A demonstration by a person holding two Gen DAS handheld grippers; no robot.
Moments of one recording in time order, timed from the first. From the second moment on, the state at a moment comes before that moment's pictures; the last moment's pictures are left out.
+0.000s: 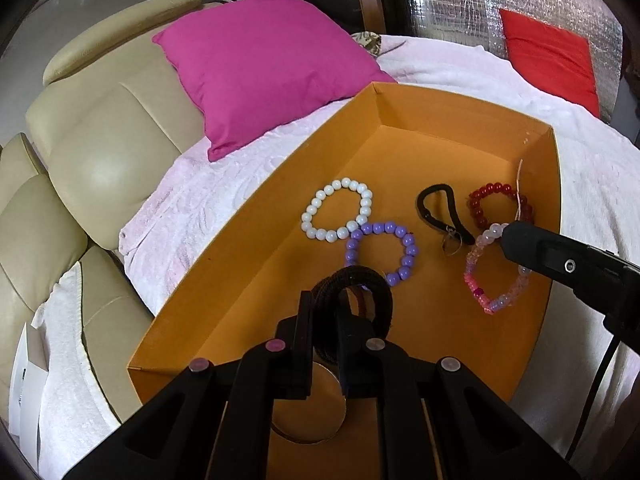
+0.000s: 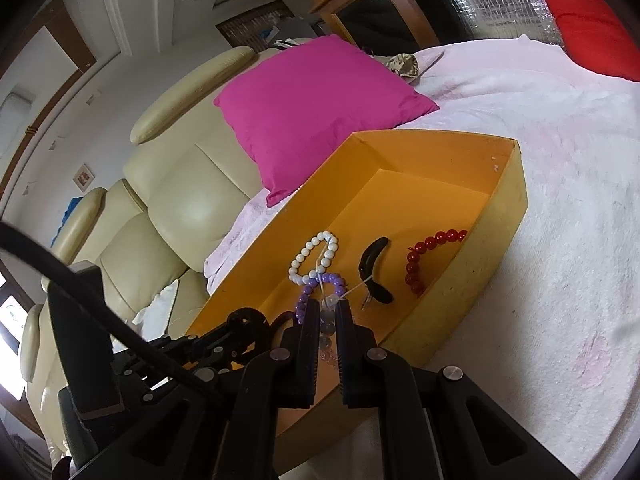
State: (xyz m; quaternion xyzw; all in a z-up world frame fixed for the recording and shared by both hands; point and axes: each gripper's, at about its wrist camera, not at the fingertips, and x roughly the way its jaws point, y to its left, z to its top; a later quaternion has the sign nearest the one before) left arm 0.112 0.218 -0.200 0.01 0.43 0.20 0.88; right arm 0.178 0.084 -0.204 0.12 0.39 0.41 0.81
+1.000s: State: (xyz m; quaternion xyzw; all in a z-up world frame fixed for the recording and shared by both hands) left arm 0.114 0.218 -0.218 0.01 0.46 0.19 0.87; right arm 0.181 0.087 -0.209 0.13 0.40 0.40 0.81
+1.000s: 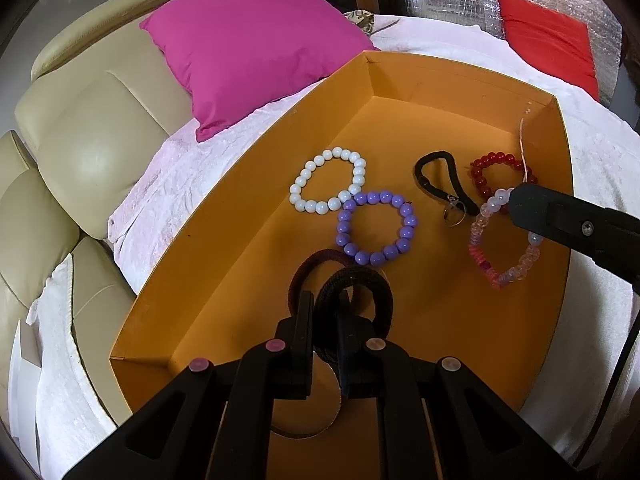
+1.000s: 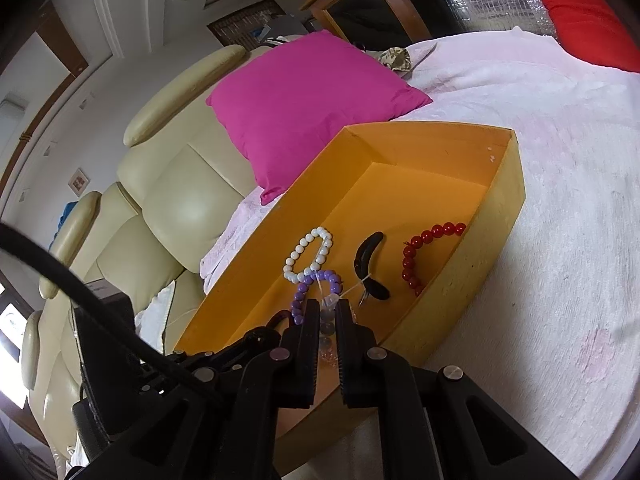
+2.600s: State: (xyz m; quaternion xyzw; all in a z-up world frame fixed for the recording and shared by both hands) left arm 0.082 0.228 -0.169 0.00 0.41 0.24 0.88; right arm 0.177 0.072 -0.199 0.18 0.42 0.43 0.78
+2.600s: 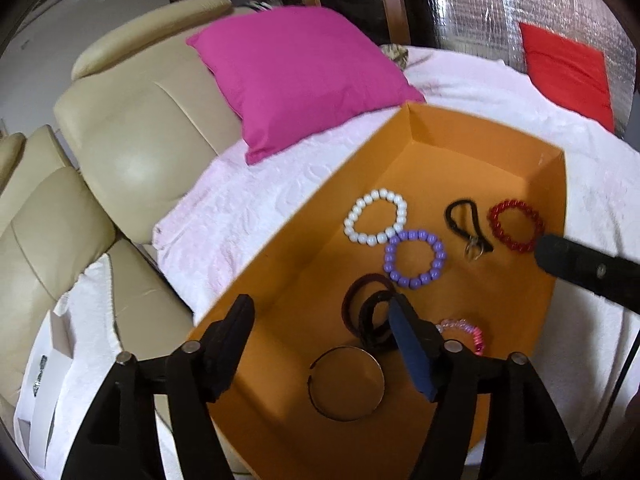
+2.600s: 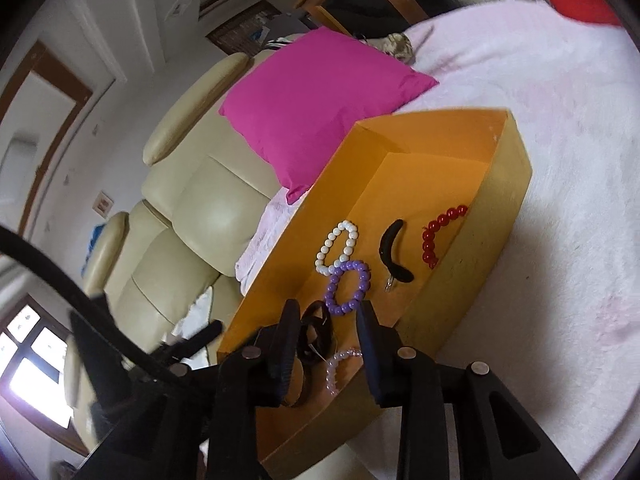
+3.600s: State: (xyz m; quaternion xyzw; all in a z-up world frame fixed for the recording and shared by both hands) left arm -0.052 0.153 -0.009 0.06 0.27 0.25 0.93; right arm -0.011 -0.042 -0.030 -0.03 0.27 0.27 0.92
